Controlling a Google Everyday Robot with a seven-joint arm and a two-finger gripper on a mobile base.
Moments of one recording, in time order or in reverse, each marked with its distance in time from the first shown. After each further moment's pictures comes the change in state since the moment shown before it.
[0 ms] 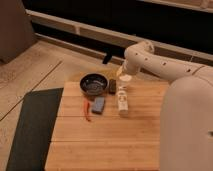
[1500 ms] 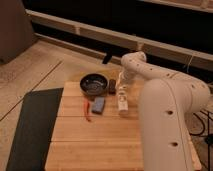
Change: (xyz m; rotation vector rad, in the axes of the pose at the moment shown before) arm 0.031 -0.029 0.103 0.055 0.252 0.044
